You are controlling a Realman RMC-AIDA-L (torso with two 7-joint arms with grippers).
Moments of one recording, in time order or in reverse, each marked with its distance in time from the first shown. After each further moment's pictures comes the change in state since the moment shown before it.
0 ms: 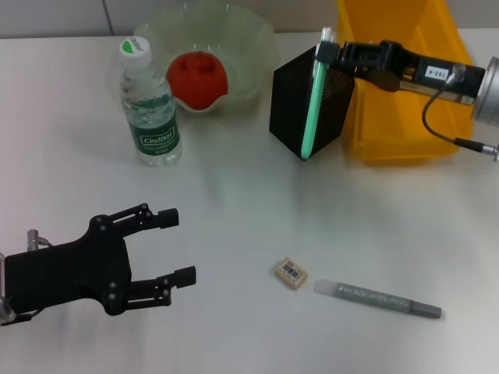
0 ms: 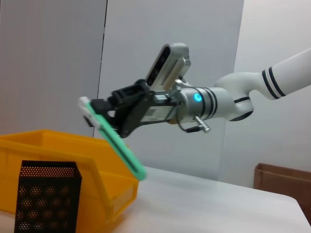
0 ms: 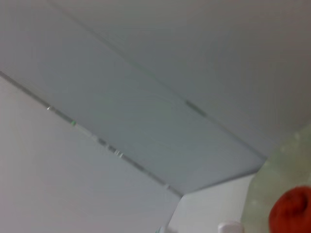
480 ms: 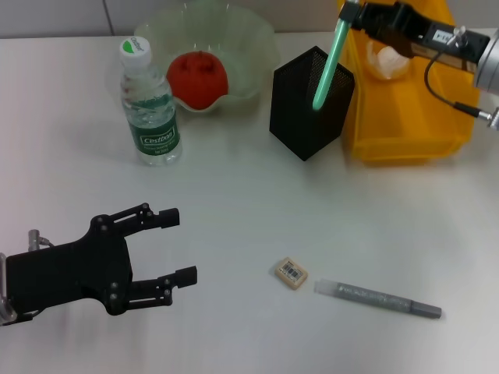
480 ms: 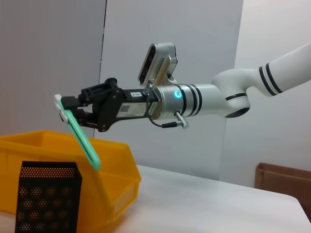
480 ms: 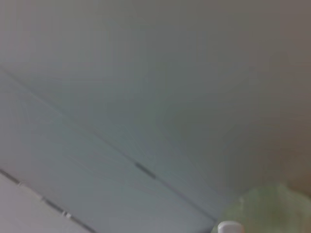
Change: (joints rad) left arm 0.000 -0.003 -0.001 -0.001 0.000 -0.004 0.008; right arm 0.035 0.008 0.088 -0.003 0.001 0.190 -0.002
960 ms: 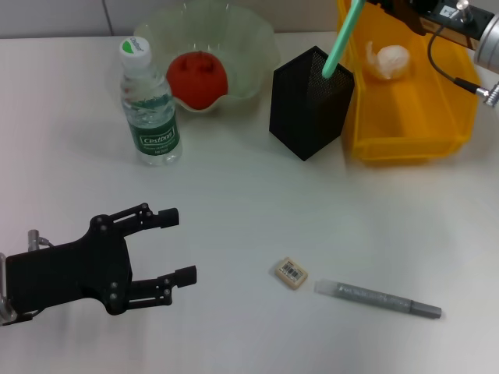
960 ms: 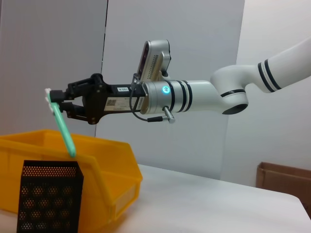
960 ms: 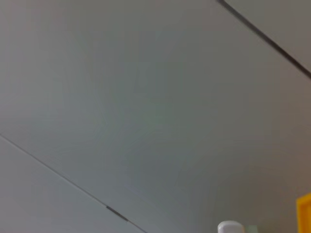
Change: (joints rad) left arm 0.001 0.000 -0.001 0.000 0.000 -0.003 0.001; right arm 0.033 0.009 0.056 0.004 0.011 0.120 -0.022
